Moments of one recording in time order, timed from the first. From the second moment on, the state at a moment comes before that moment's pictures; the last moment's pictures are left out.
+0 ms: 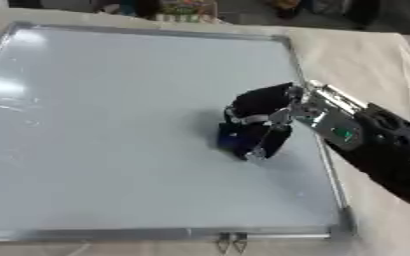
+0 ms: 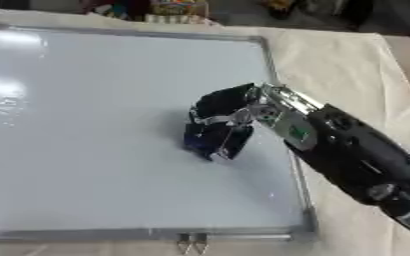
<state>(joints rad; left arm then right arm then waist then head) -0.26 0.18 0.08 -1.98 0.22 -0.14 -0.05 -0.64 -0.75 0.47 -1.57 0.58 -0.43 0.68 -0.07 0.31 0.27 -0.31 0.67</state>
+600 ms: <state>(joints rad) -0.26 0.18 0.08 -1.98 0.22 -0.14 -0.05 -0.63 -0.75 0.48 -1.61 0.53 -0.40 0.72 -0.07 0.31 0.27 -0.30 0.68</state>
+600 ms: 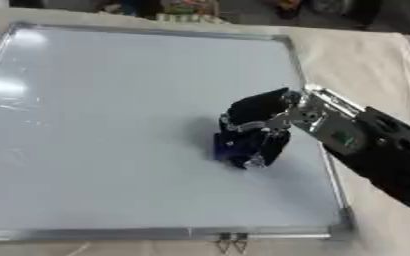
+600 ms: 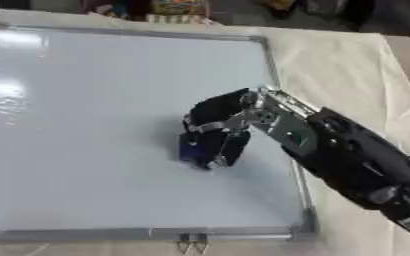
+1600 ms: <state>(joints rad) -0.26 0.18 0.08 -1.98 0.22 -0.15 -0.05 -0.66 -0.74 0.39 -1.41 0.68 -0.39 0.53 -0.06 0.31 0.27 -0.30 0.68</state>
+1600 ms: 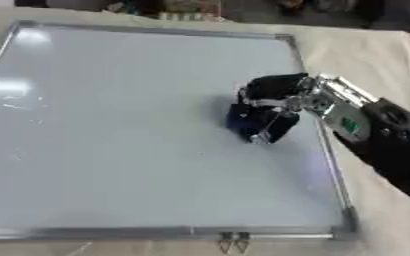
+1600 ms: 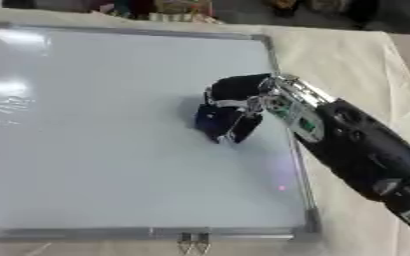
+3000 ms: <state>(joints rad) -0.25 0.18 0.08 -1.98 0.22 -0.15 -0.05 -0.71 -0.70 0.32 -1.23 0.79 -0.38 0.37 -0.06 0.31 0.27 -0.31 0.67</state>
